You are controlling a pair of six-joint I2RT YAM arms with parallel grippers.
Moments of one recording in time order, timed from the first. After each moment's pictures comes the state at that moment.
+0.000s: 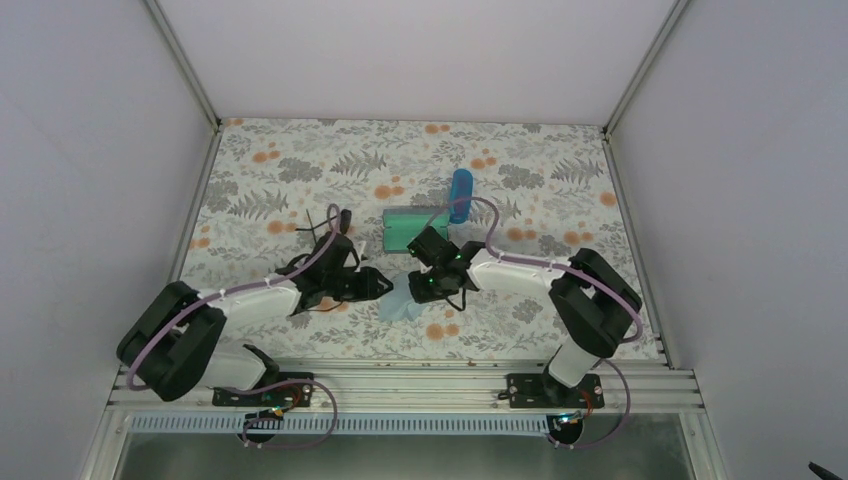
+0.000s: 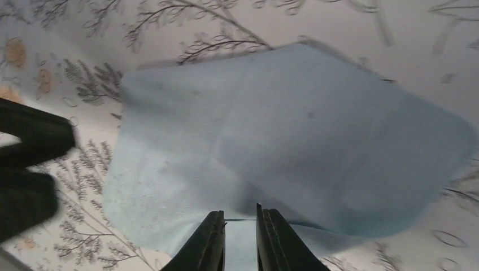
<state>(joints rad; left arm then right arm) -0.61 1.32 0.48 0.02 0.44 -0.74 0.89 1.66 0.94 -0.46 -0.12 0.60</state>
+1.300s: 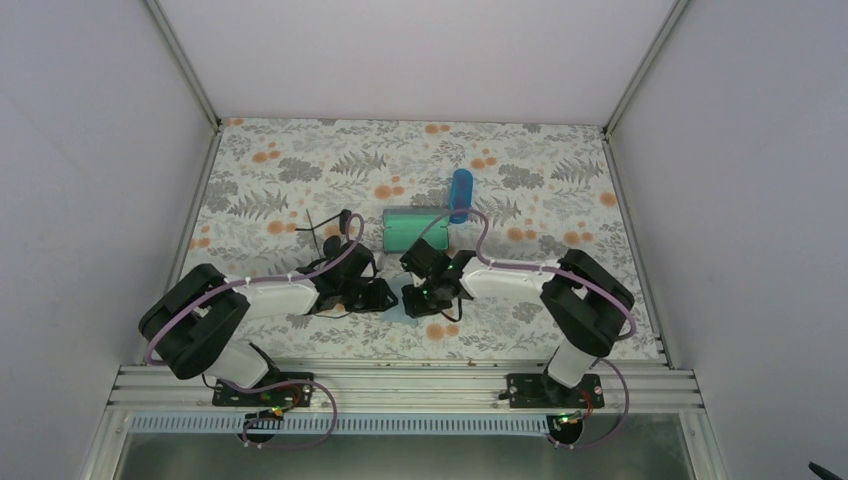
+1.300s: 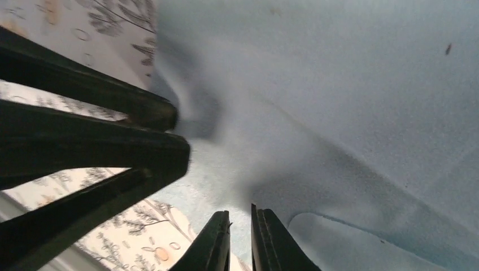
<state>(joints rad) -0.73 1.46 0.52 -0.02 0.37 -0.78 0.96 1.68 0.93 -0.45 -0.22 0.67</state>
